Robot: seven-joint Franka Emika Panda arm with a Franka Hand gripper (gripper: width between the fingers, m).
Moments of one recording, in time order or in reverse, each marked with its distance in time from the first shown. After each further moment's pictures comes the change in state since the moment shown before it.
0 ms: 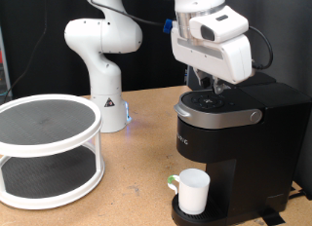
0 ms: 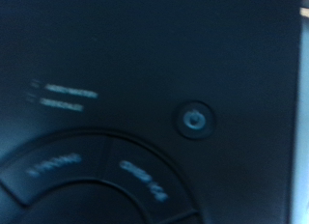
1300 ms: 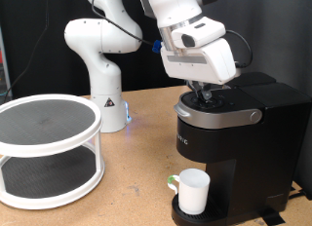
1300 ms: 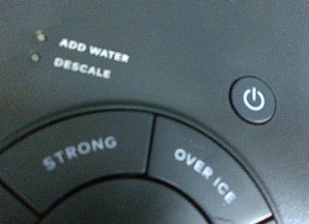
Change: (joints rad) arm 0.007 -0.128 0.000 -0.250 0.230 0.289 -0.217
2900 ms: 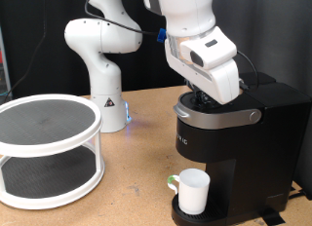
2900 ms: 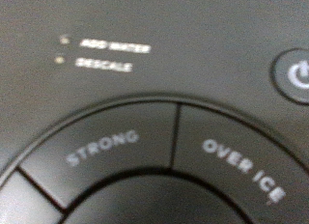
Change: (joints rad) arm -0.022 0.176 -0.013 0.241 -0.188 -0.385 0.200
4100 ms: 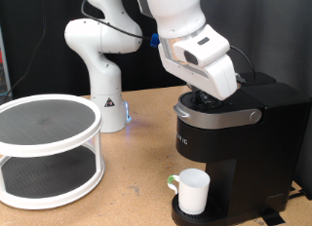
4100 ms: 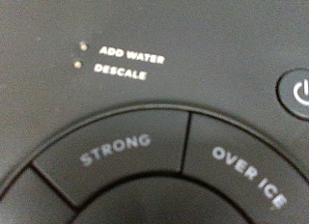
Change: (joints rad) arm -0.004 -0.045 -0.020 -0.066 0.117 0.065 -0.153
